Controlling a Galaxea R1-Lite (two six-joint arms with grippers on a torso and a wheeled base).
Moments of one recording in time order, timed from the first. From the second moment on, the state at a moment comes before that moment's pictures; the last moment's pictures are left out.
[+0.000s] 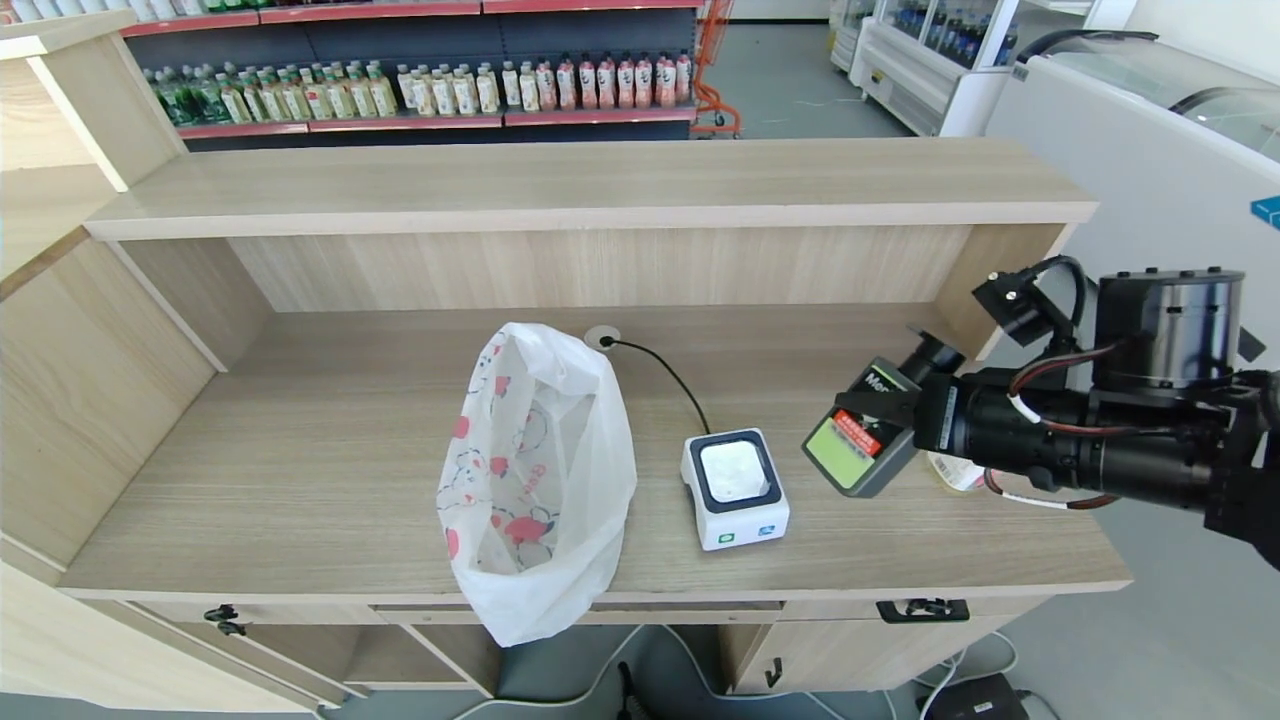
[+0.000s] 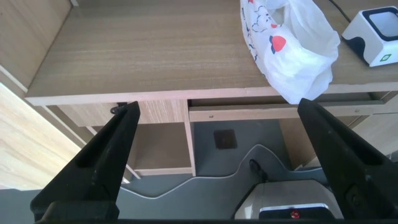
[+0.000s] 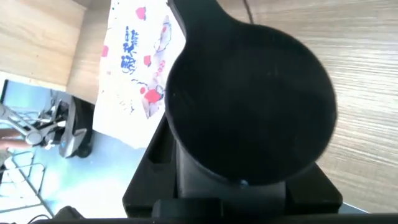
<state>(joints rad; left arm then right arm) -0.01 0.00 0.00 0.04 -0.04 0.03 0.34 1.61 -0.79 -0.52 0.34 0.37</state>
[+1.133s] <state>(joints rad) -0.01 0.00 0.00 0.04 -0.04 0.03 0.38 1.91 -0.87 -0.70 0.44 0.37</state>
